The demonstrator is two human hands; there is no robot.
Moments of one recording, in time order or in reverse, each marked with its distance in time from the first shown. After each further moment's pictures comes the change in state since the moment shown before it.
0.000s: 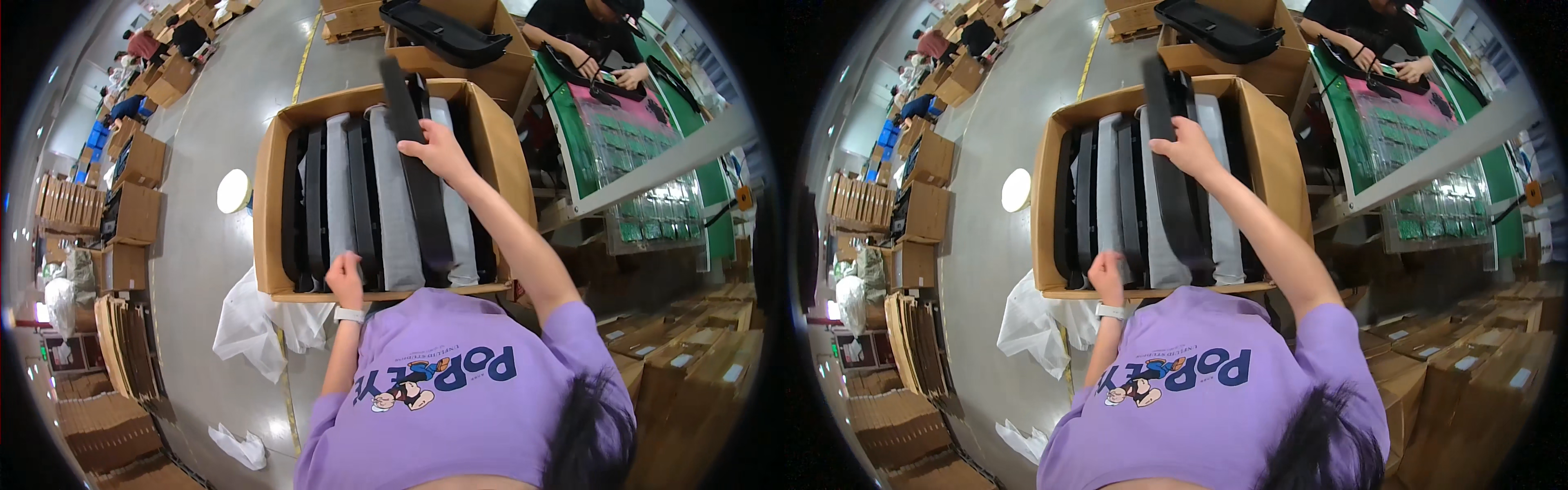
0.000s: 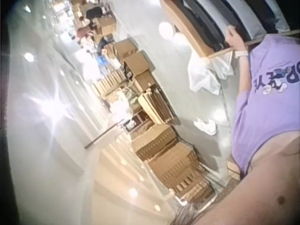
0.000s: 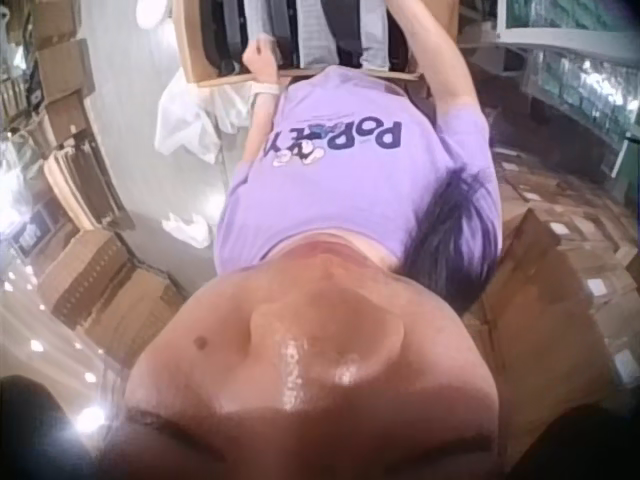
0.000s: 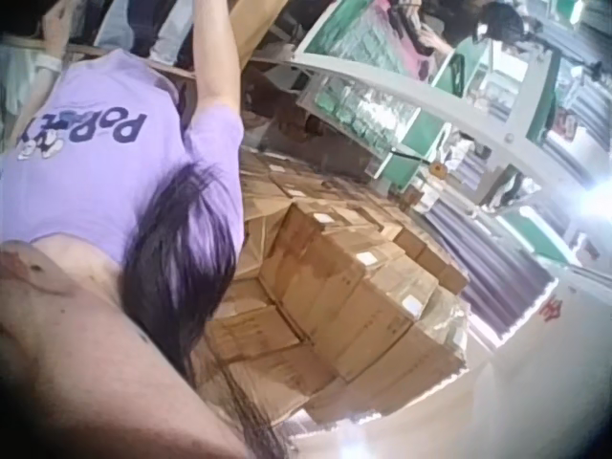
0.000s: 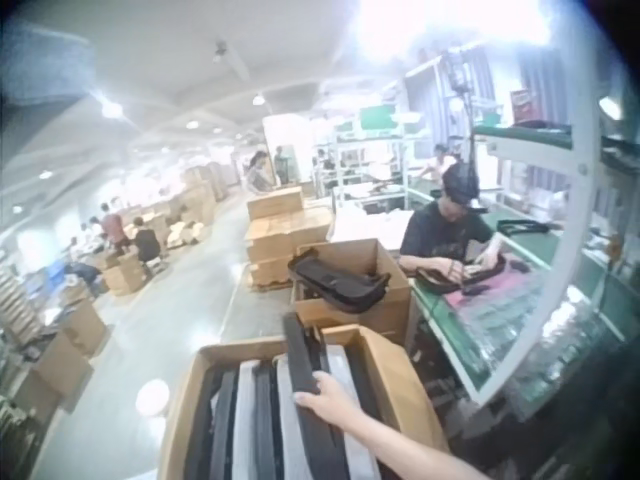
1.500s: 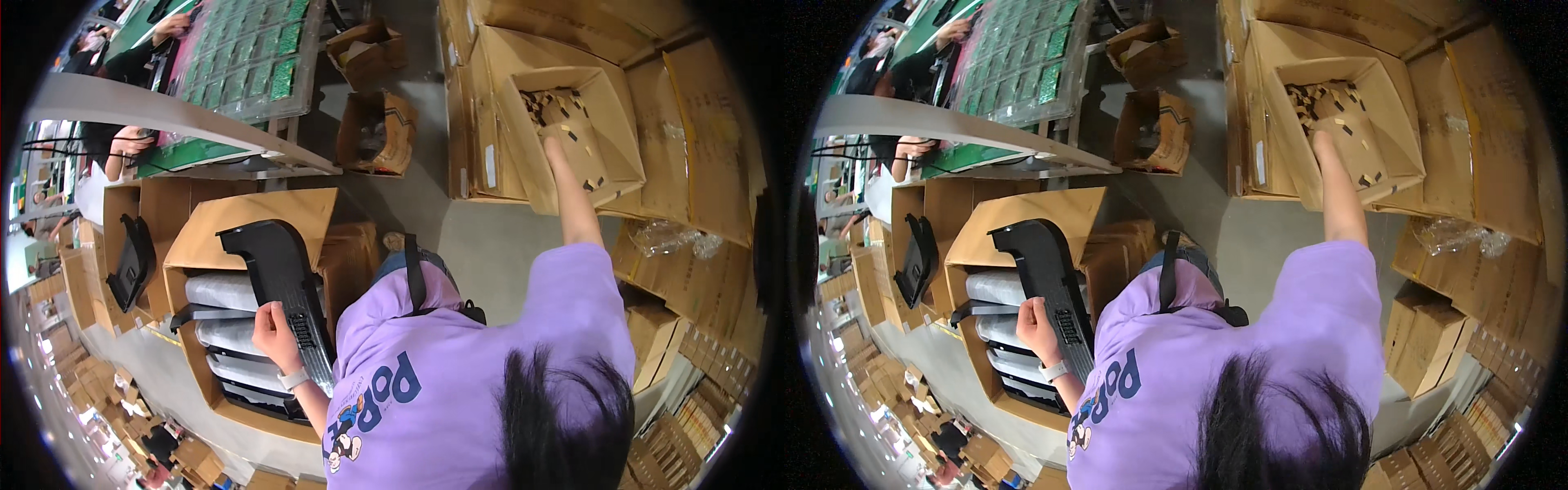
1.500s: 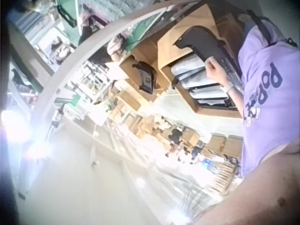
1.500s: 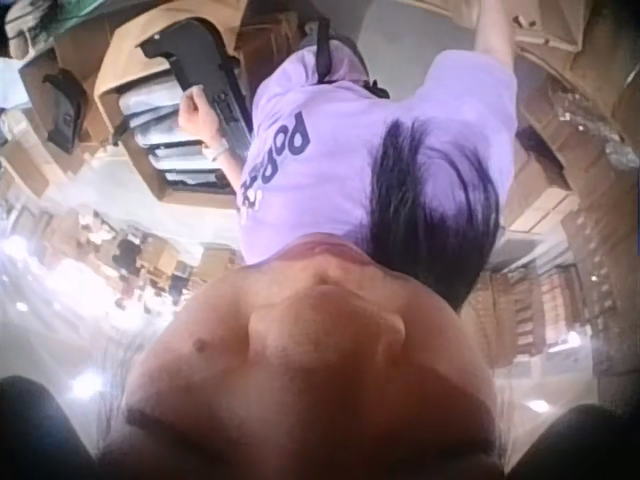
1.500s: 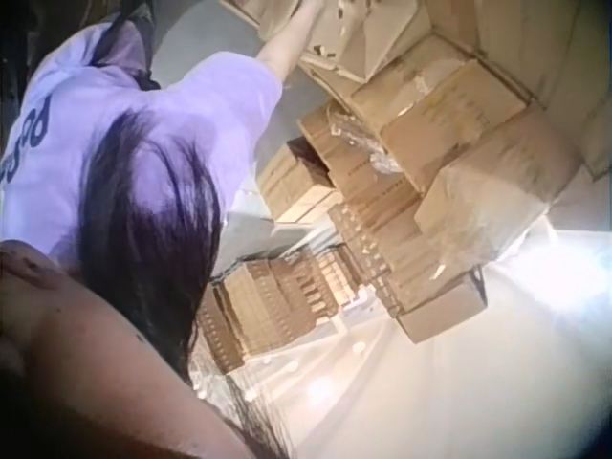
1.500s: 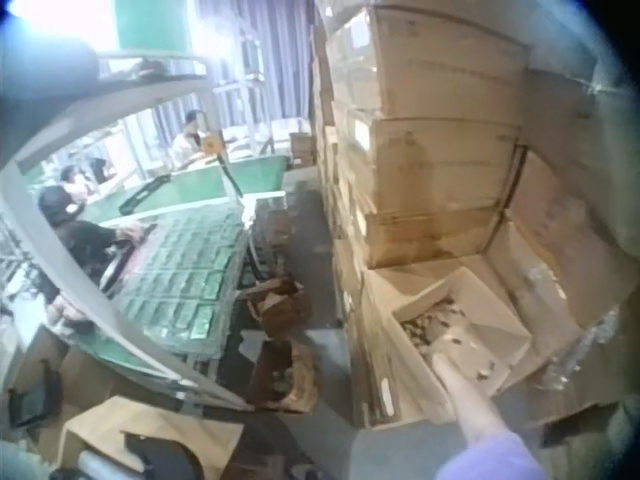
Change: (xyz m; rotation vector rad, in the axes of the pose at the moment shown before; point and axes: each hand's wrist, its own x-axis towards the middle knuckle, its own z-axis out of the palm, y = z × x) left_hand -0.036 0.167 0.145 0.153 -1.247 0.433; right_hand -0.785 0.215 -0.217 -0.535 1.211 1.517
